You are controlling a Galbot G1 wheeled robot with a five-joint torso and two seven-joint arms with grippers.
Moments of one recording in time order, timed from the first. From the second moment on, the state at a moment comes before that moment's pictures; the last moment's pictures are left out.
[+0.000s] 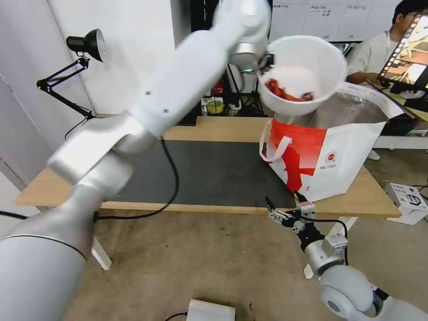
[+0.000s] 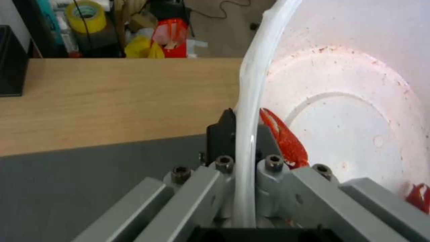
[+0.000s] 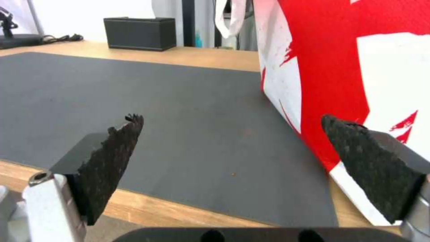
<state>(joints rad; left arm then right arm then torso) -0.43 -1.59 0.38 -1.11 -1.88 0.74 -1.07 -1.32 0.66 0.08 2.08 0.65 0.12 0.45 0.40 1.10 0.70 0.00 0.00</state>
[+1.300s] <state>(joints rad) -0.39 -1.60 0.57 -1.07 -1.66 0.61 -1.06 -1.32 0.66 0.08 2.08 0.65 0.12 0.45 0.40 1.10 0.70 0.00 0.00</state>
